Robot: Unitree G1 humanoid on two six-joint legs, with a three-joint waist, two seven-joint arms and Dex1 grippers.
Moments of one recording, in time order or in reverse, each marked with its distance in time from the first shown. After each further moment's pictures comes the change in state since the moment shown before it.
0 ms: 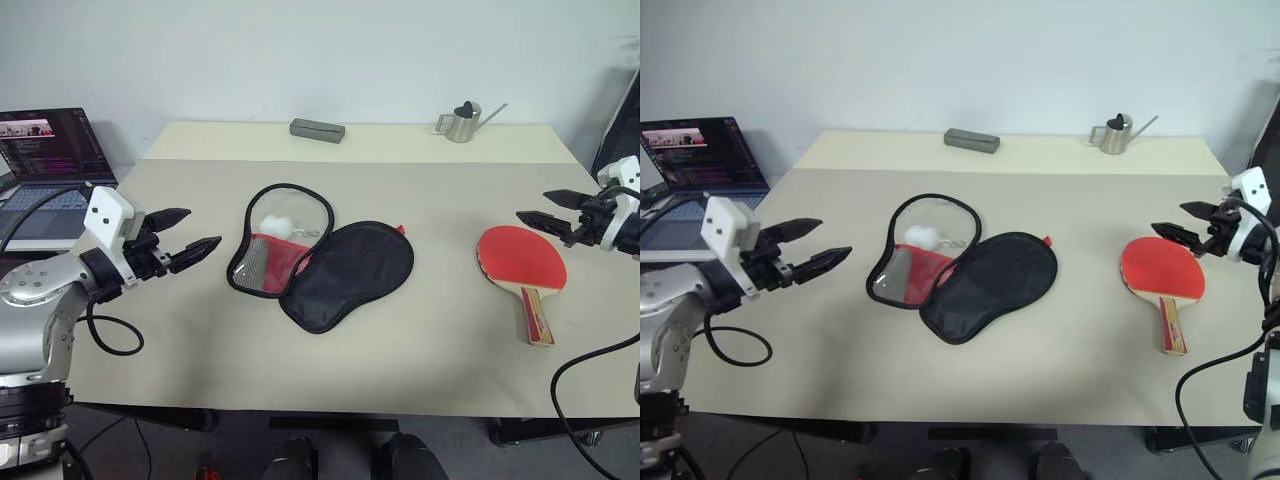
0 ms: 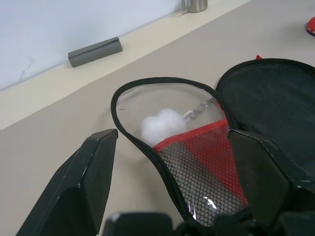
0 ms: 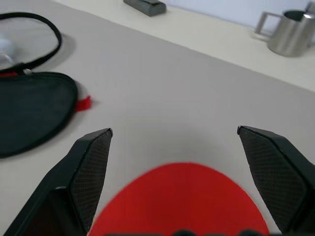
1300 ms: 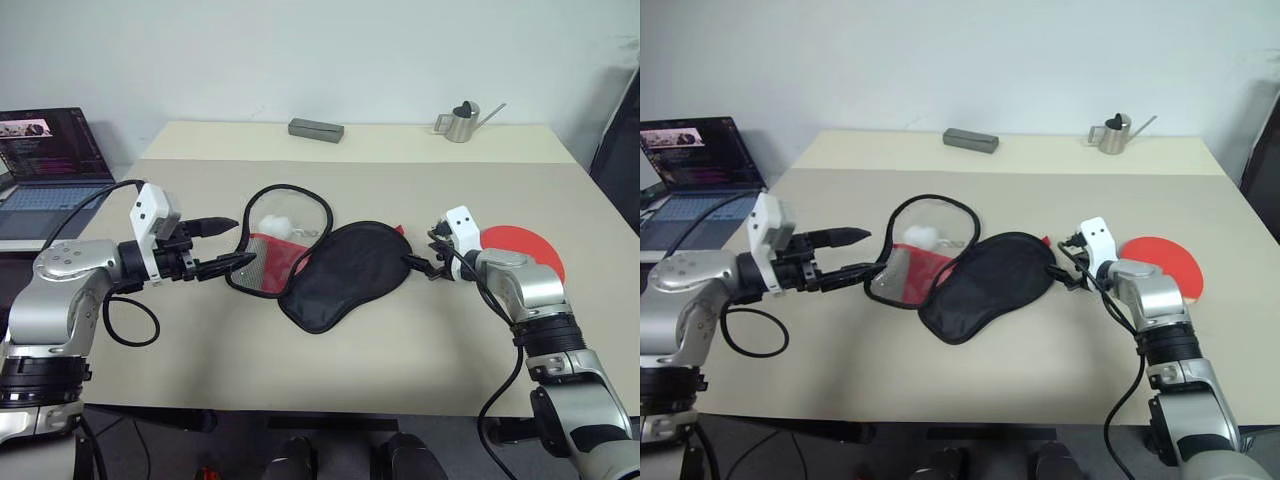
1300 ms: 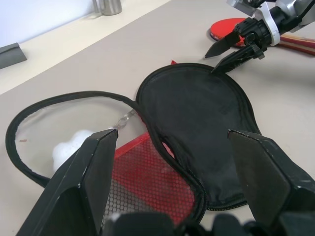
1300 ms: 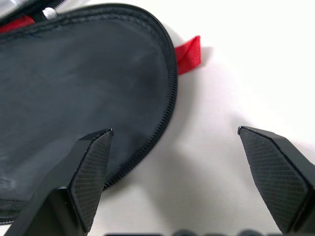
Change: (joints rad) left arm -0.134 0.003 -0.156 0.056 -0.042 0.041 -0.234; right arm 0.178 0.448 0.212 -0.595 -0.023 0.606 -0.598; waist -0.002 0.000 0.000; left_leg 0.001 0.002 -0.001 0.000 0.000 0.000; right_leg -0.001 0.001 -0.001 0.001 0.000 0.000
